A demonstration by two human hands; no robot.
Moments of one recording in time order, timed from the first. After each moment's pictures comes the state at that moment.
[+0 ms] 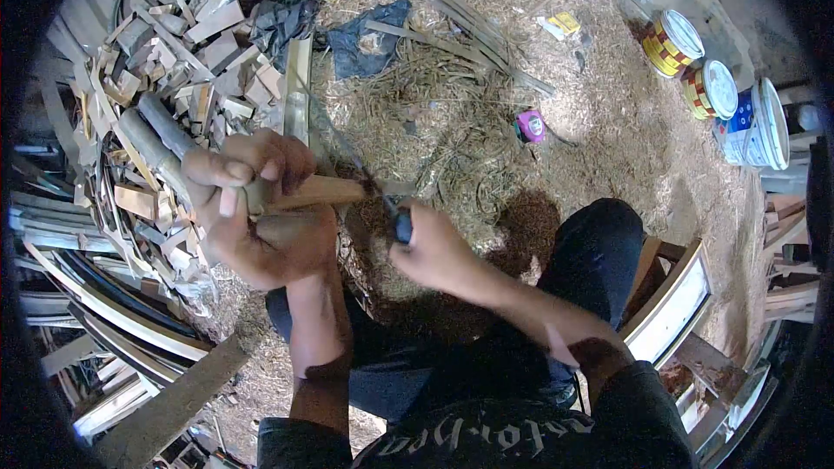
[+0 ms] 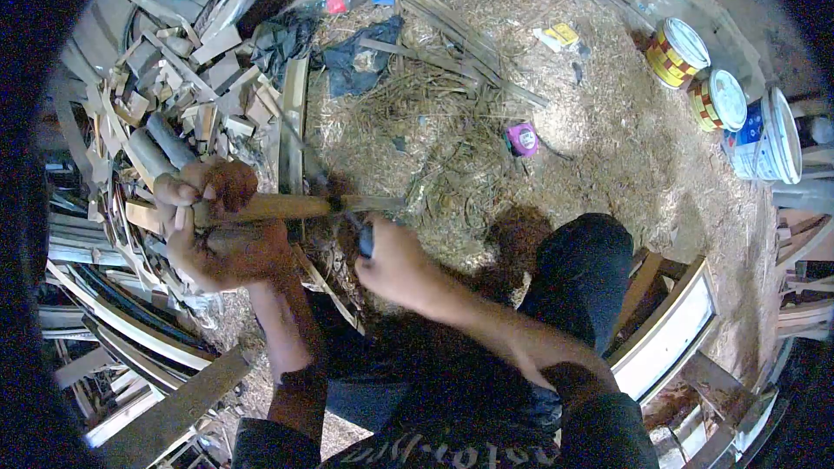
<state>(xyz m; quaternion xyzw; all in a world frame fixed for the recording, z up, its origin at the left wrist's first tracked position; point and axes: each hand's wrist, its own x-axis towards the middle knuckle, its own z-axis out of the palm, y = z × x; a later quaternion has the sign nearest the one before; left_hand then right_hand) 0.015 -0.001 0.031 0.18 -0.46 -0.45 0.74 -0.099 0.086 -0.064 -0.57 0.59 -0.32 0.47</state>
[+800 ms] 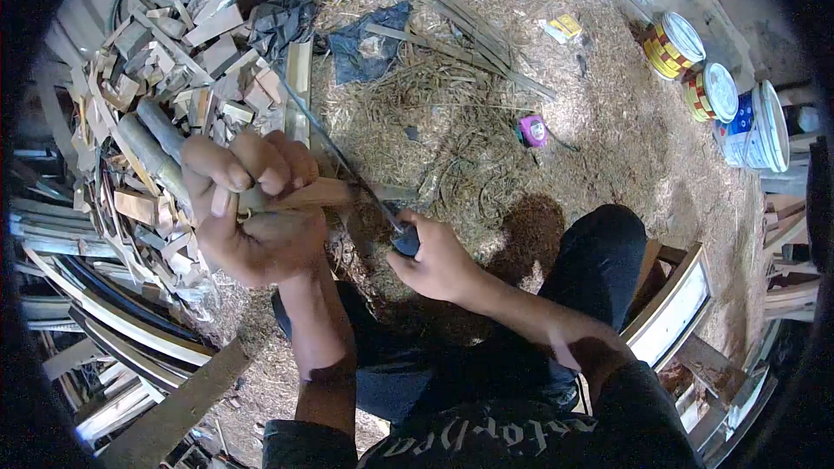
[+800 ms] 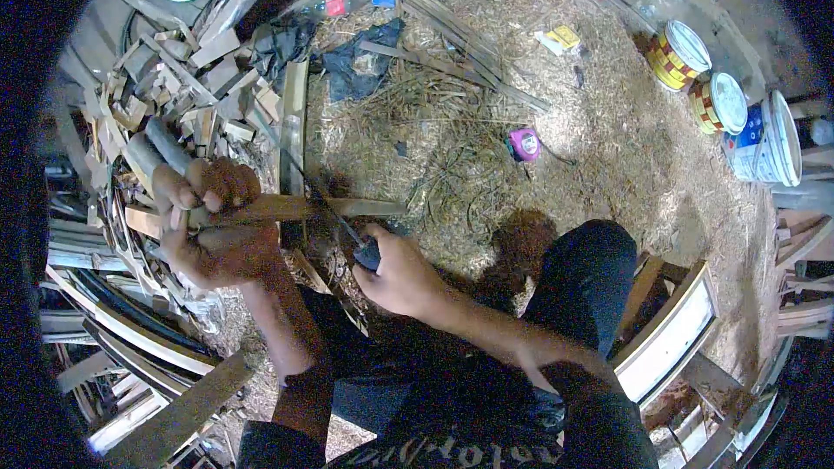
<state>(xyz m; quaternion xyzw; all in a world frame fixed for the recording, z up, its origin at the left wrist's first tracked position) 0.025 -0.019 0.032 0.13 -0.46 -0.53 0.70 -0.097 0.089 -0.074 -0.55 0.58 -0.37 0.48</state>
